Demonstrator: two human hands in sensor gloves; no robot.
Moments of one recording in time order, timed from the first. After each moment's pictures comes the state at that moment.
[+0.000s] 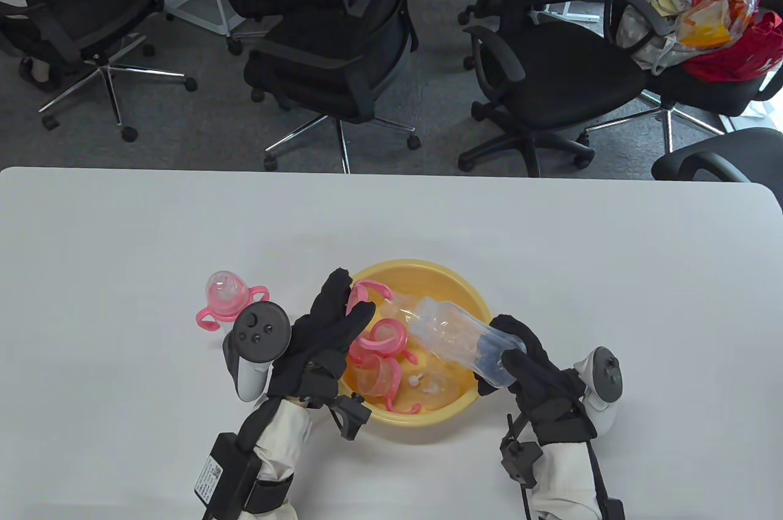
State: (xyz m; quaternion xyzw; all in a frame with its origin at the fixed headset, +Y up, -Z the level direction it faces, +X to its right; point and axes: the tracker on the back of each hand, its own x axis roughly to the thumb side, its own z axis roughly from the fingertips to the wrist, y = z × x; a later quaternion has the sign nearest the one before) left_hand -0.146 -0.660 -0.304 0.00 -0.14 0.55 0.82; right_hand 0.205 -0.733 -0.271 0.20 0.05 0.62 0.76
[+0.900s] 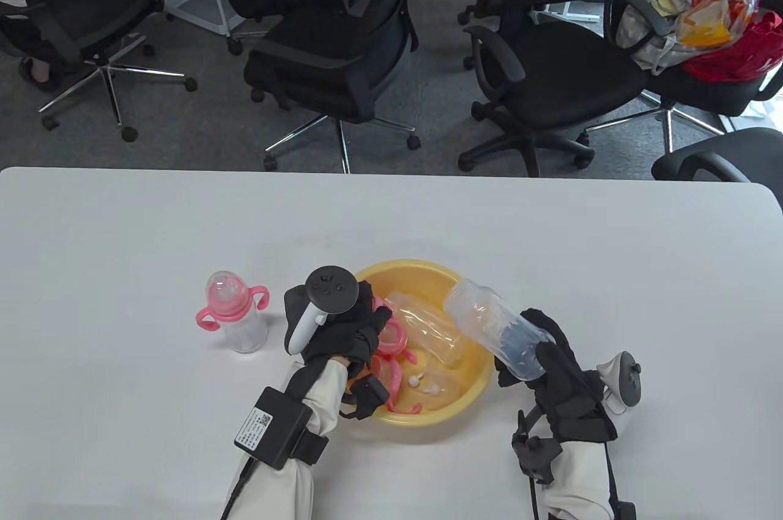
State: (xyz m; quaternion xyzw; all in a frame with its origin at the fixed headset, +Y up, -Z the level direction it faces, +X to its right) left_hand -0.104 -0.706 -0.358 -0.20 -0.07 0.41 0.89; right_hand 0.224 -0.733 -0.271 0.19 0.02 0.57 0.80
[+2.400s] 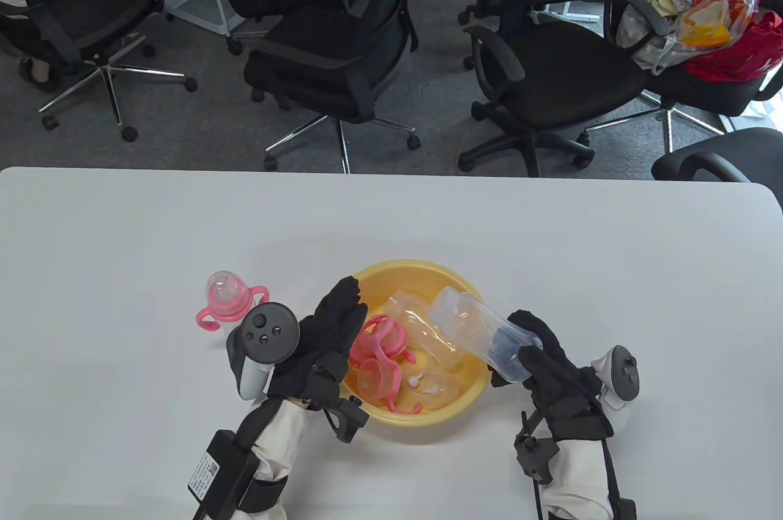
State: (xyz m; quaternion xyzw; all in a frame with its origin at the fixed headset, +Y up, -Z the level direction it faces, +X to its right) left_hand -0.150 -0.658 -0.296 0.03 -0.17 0.55 0.82; right_hand 0.218 -0.724 -0.272 0.20 0.06 0.63 0.75
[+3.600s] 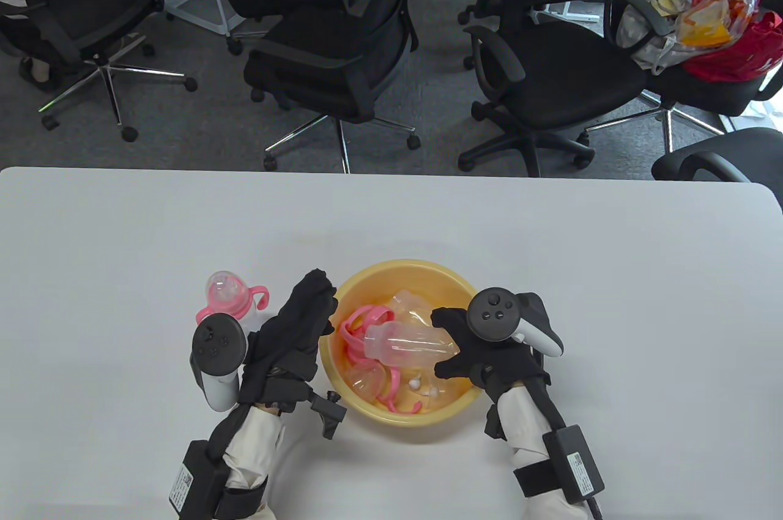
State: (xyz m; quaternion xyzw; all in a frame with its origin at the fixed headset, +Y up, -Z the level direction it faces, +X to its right) left_hand -0.183 -0.652 -0.290 0.06 -0.15 0.63 0.76; right_hand 0.126 -0.698 -0.329 0.19 0.23 0.92 0.26
